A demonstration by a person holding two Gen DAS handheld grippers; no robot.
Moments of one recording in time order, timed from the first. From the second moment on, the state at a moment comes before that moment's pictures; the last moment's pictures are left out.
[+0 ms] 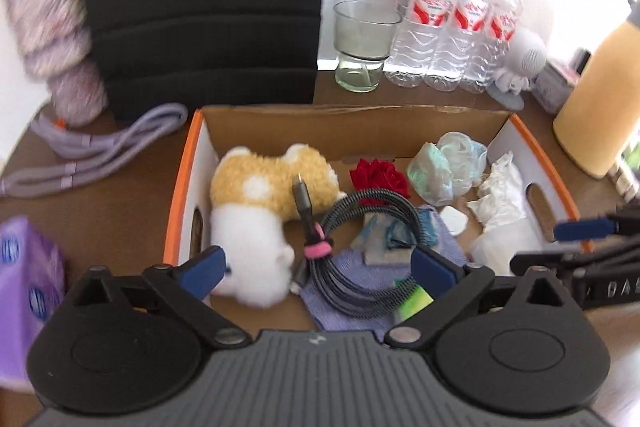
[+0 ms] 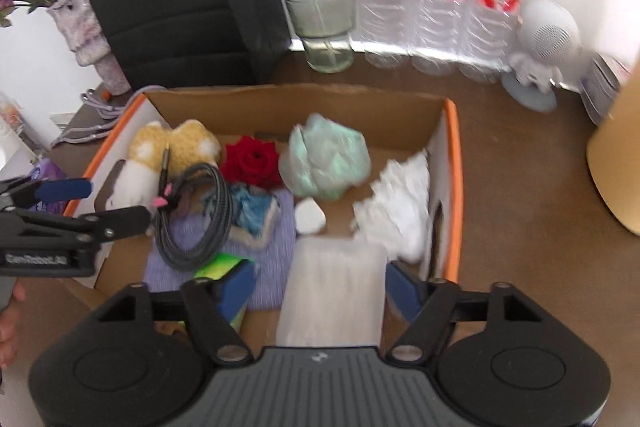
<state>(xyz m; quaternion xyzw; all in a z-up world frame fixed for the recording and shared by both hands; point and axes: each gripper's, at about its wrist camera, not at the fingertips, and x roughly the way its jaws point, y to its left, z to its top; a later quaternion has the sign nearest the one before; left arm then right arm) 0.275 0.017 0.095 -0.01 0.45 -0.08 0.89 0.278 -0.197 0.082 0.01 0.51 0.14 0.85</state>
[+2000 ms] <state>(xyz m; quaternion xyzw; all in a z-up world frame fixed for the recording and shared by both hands) 0.089 -0.032 0.010 0.05 0.34 -0.21 0.91 0.083 -0.188 -0.002 -0.01 0.33 0.10 0.94</state>
